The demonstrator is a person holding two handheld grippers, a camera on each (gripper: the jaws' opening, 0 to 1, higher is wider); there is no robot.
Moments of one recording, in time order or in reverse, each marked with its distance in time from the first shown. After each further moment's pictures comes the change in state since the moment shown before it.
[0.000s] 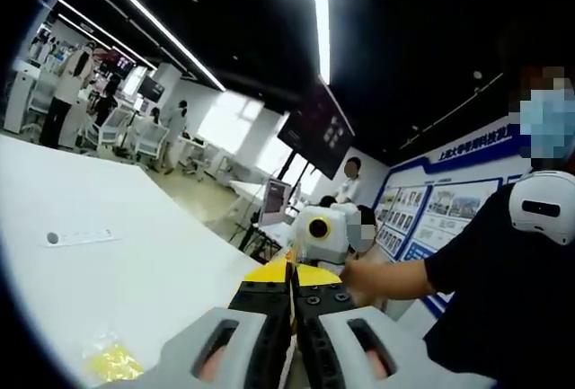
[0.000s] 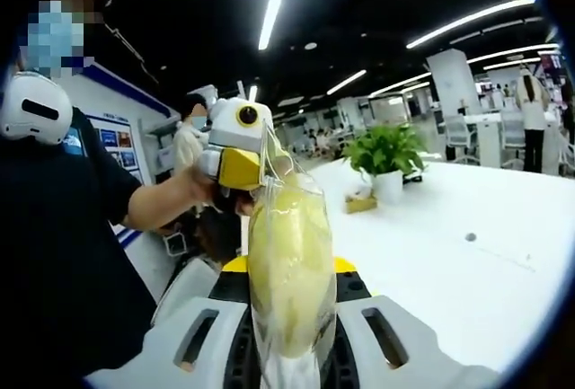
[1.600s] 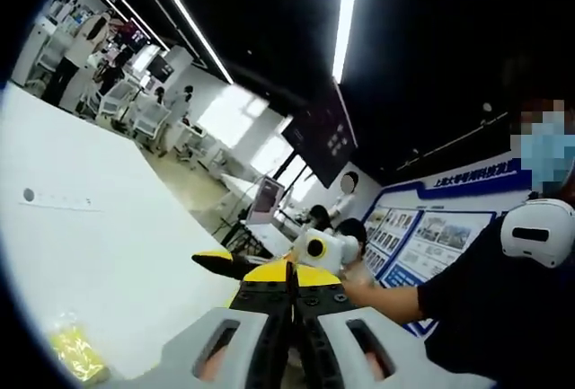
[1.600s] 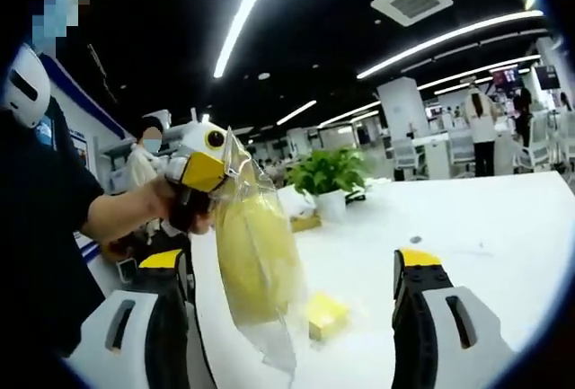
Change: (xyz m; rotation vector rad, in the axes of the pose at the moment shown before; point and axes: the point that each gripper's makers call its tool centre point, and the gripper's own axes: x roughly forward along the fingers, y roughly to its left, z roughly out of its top) left arm 0.042 0.010 -0.017 -0.165 -0.026 -0.038; right arm -0.052 -0.046 -0.017 0.008 -0.157 -0.288
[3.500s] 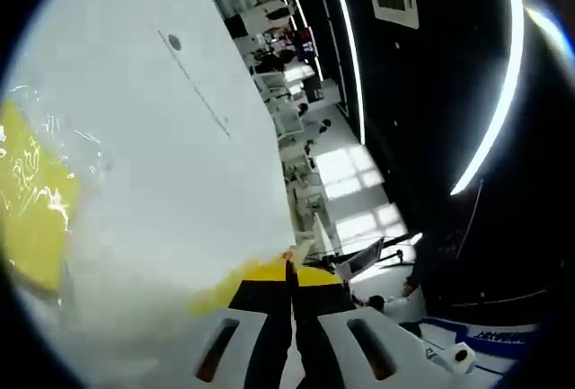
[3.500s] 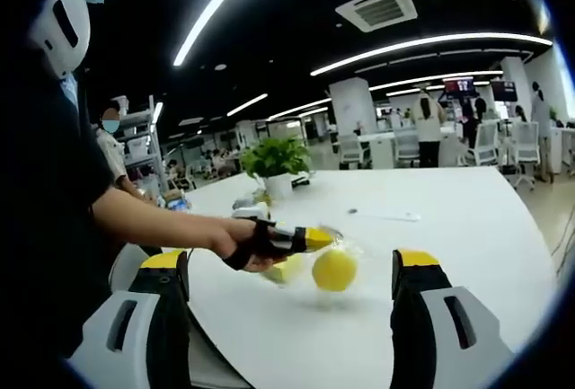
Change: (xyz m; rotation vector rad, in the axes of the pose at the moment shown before) left arm 0.018 0.214 -0.104 -0.604 -0.324 0.480; right arm -0.129 0.007 -0.037 -0.028 0.035 -0.271
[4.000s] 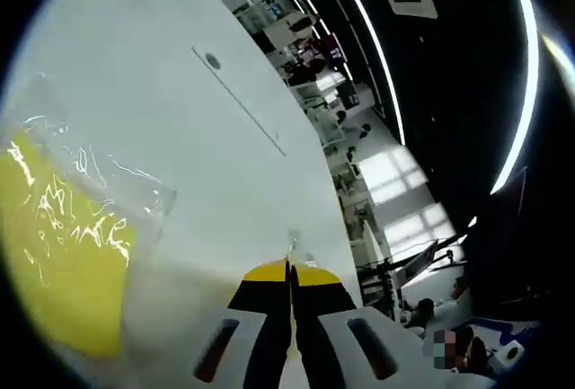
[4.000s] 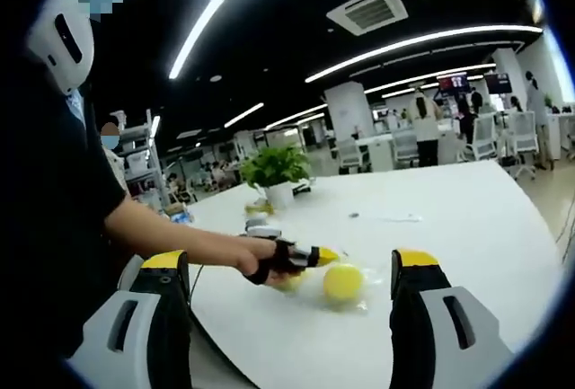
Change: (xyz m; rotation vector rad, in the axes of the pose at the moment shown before) left arm 0.009 0.056 0.015 0.094 -0.061 0.212; right arm -0.005 0.006 0.009 0.062 -0.056 0.002
